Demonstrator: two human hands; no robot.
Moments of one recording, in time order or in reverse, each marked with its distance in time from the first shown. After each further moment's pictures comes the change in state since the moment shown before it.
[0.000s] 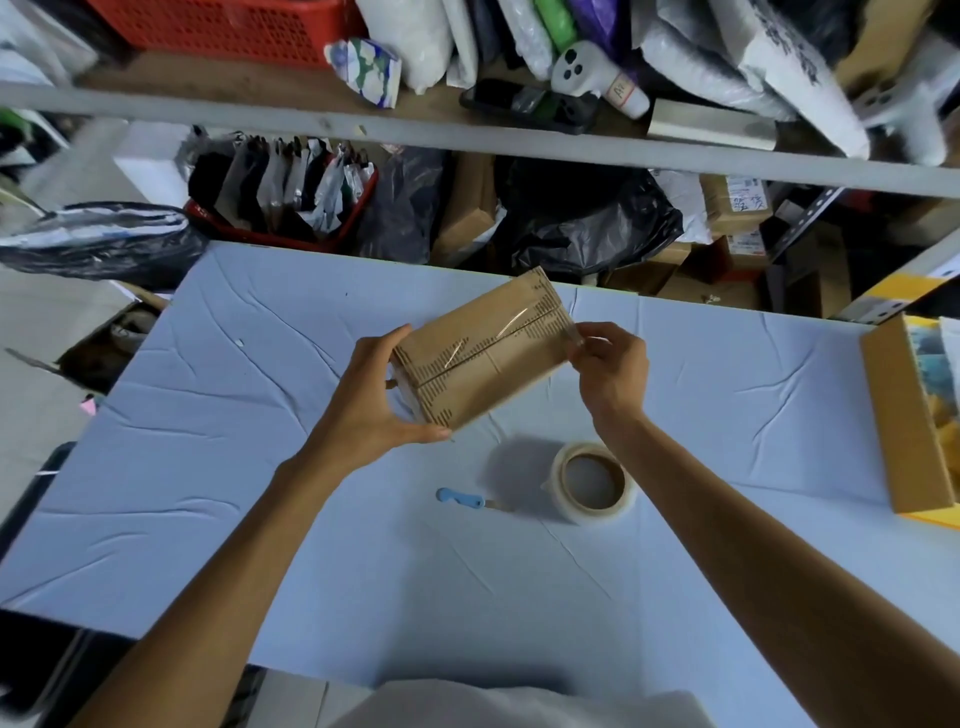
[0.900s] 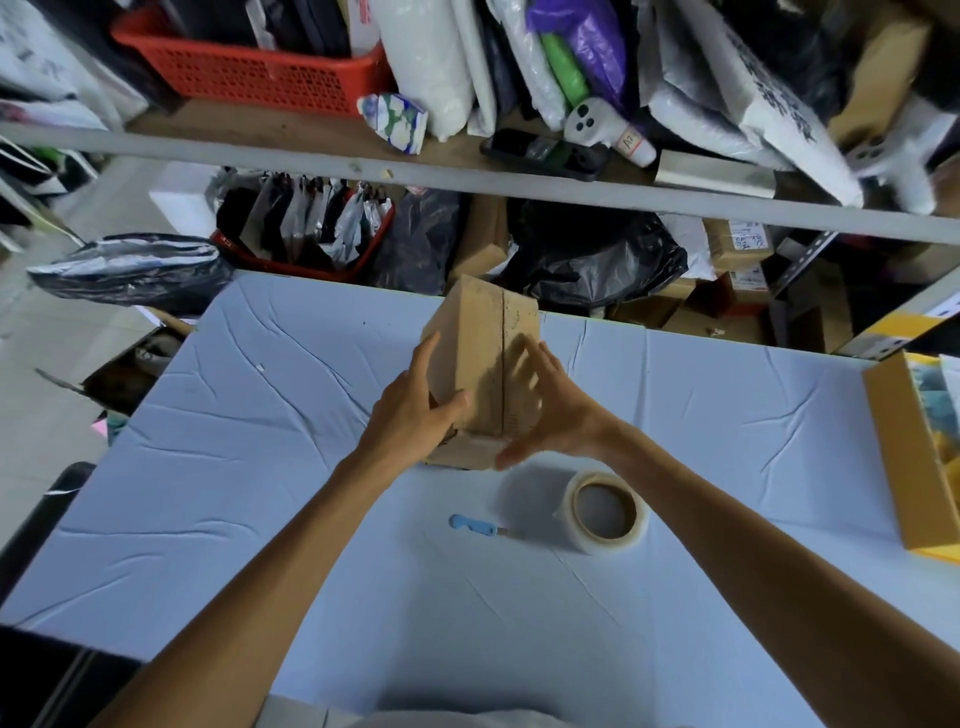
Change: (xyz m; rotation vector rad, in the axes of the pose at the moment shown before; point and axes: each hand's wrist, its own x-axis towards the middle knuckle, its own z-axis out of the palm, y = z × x) left_hand 0.013 0.044 0.000 0.163 0.005 -0.232; right_hand -0.014 -0.026 0.019 -0.509 -0.758 -0.287
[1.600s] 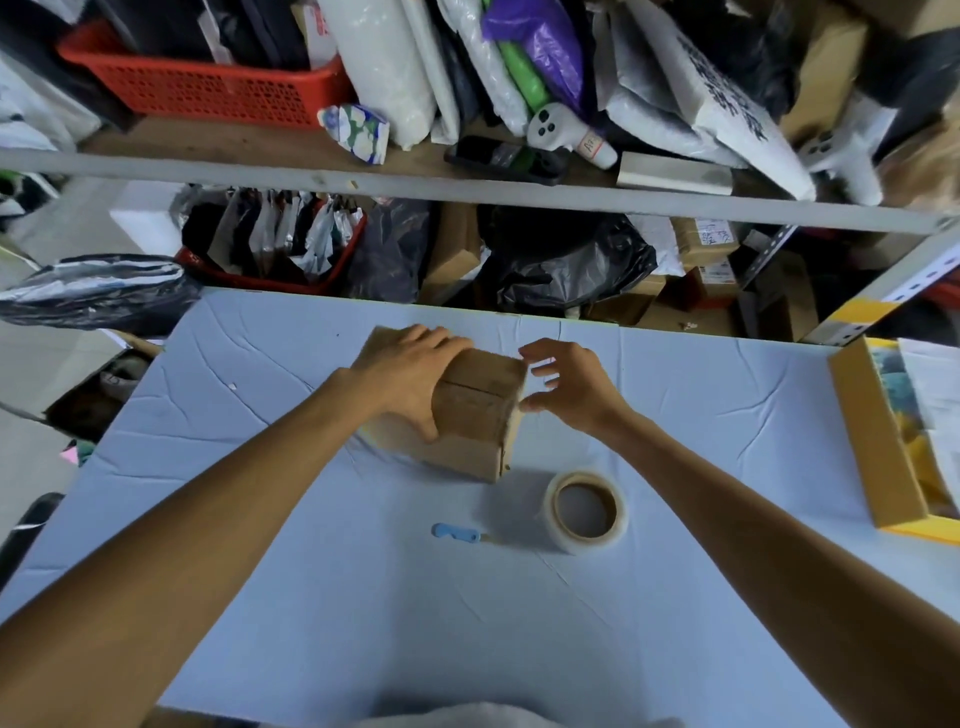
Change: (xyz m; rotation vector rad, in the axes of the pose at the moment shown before) left_hand 0.063 0.029 -0.021 0.779 -0.347 0.467; right_hand 0.007 0.019 -0.033 -0.064 0.246 -0.009
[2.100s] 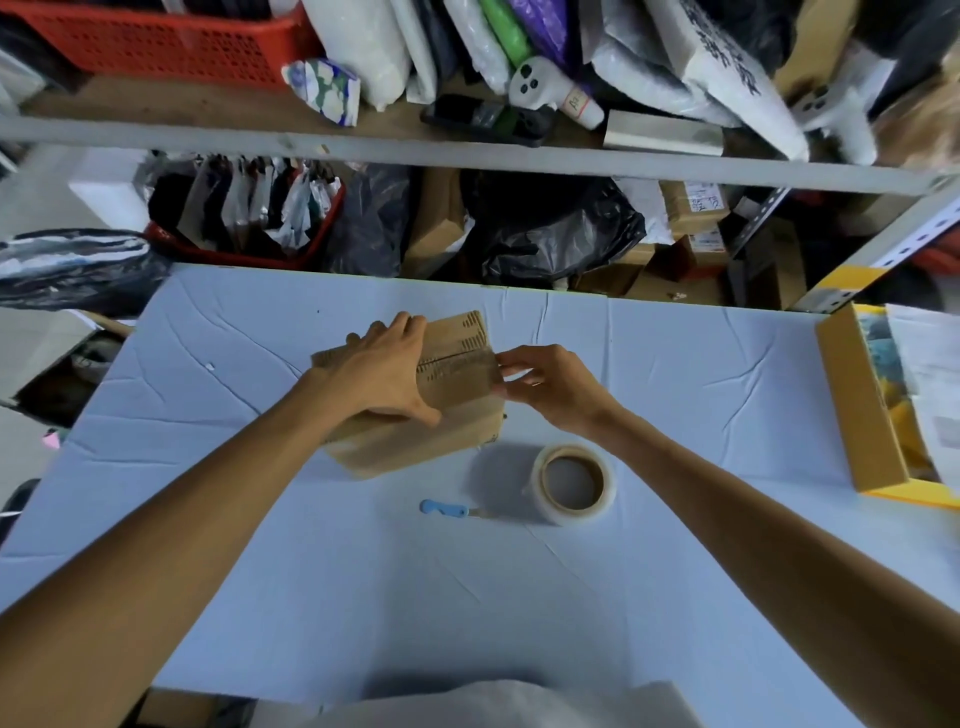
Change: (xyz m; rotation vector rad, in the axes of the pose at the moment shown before) left_hand -0.012 0.018 0.006 -0.083 -0.042 -0.205; right_hand -0.021 0.013 0.014 0.081 -0.074 -0.013
